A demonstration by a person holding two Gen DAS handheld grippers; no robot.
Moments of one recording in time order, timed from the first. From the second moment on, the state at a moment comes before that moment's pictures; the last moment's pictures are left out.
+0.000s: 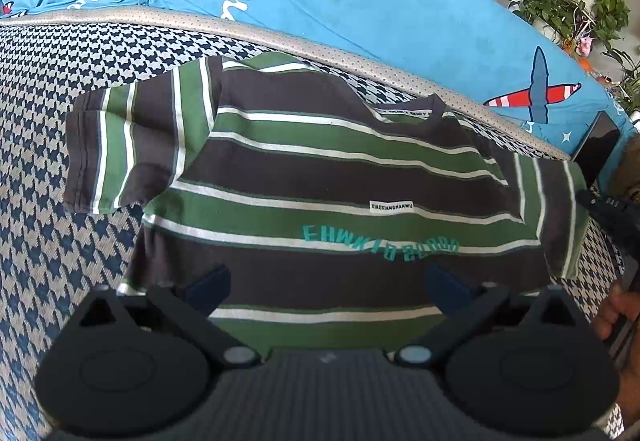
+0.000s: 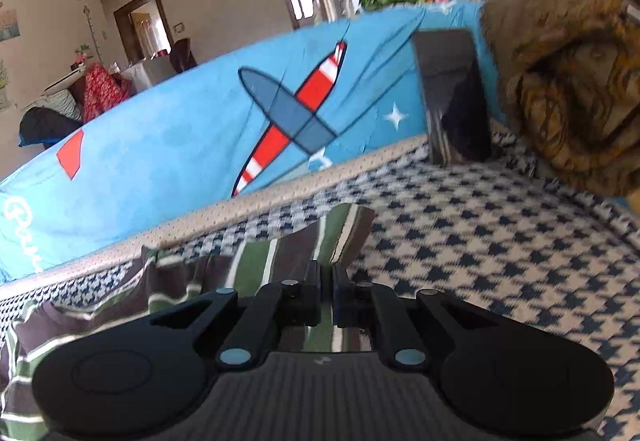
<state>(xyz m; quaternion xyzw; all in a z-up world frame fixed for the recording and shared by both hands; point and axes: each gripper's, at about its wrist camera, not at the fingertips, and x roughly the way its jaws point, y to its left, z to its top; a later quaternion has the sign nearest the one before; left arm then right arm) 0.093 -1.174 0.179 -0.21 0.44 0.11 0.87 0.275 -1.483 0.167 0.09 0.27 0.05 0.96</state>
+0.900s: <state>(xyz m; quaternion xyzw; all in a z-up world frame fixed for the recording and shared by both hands) 0.083 -1.082 0.192 -0.27 0.40 0.21 0.85 0.263 -1.437 0.153 0.02 0.32 0.17 0.93</state>
